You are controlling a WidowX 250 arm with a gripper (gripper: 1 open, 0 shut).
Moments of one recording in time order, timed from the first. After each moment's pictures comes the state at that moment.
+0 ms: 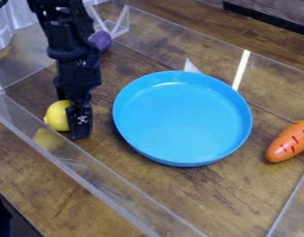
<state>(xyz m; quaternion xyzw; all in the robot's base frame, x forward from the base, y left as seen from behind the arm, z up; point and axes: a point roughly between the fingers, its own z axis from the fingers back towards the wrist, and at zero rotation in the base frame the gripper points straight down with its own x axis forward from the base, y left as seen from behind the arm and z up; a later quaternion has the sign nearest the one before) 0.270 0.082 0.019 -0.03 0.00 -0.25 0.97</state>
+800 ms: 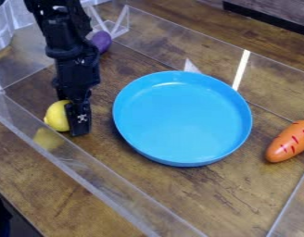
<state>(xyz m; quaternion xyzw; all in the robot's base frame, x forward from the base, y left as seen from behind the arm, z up) 0.269 0.083 0.020 -0.04 0.00 -0.24 0.97</state>
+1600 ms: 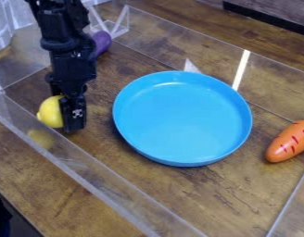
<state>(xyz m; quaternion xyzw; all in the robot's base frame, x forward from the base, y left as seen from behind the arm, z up) 0.263 0.079 0.034 -0.03 0.01 -0.24 0.97</state>
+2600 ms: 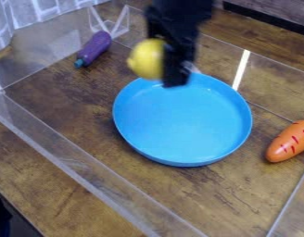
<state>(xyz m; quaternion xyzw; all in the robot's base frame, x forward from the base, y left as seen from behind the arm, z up) 0.309 -0.051 0.133 0.04 -0.07 -0.33 0.94</state>
